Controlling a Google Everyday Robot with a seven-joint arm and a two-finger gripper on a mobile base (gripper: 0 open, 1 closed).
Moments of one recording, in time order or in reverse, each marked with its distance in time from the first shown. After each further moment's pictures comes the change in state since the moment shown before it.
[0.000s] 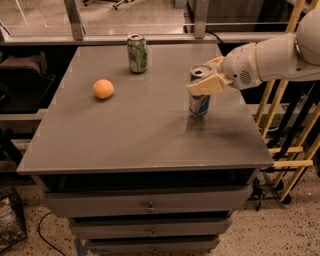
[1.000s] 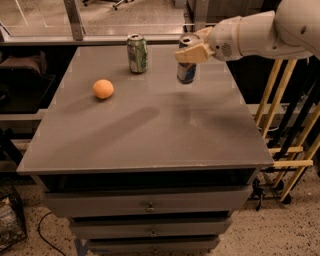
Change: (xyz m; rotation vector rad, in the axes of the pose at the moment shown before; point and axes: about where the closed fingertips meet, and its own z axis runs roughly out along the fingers) arm -0.059 -0.073 0.024 0.135 -0.118 -0.041
